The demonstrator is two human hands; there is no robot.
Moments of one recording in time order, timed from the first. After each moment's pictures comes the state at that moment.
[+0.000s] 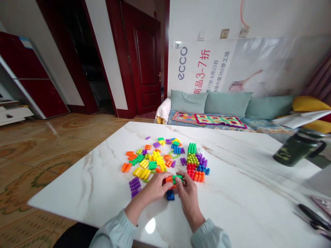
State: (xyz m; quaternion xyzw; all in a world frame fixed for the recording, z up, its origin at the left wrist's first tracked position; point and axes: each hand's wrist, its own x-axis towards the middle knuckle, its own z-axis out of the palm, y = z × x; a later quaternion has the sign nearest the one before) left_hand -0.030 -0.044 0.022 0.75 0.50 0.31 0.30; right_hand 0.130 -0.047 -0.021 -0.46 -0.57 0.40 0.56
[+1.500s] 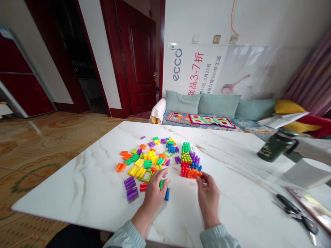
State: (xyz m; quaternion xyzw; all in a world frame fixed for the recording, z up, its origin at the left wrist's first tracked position) left_hand 0.001 -0.062 -0.016 0.69 0.50 0.50 0.13; right_hand 0.205 -0.058 -0.016 -0.60 -0.49 0.16 0.61
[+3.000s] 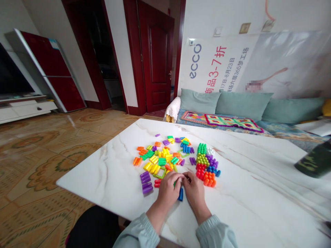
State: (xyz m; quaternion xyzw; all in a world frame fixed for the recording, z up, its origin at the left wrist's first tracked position) left_hand 0.003 -0.061 -0.015 0.70 0.51 0.49 0.11; right_hand 0.131 -0.031 -0.022 -0.54 -0.69 0.23 0.41
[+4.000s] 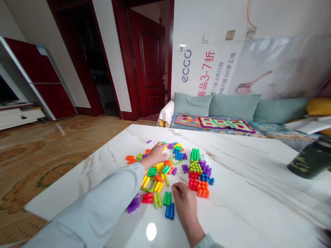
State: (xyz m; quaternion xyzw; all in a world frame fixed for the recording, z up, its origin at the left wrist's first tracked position) left_hand -0.056 0.100 0.051 0.79 0.57 0.23 0.04; right_hand 0.128 -0.031 -0.026 -0.58 -0.69 0.21 0.39
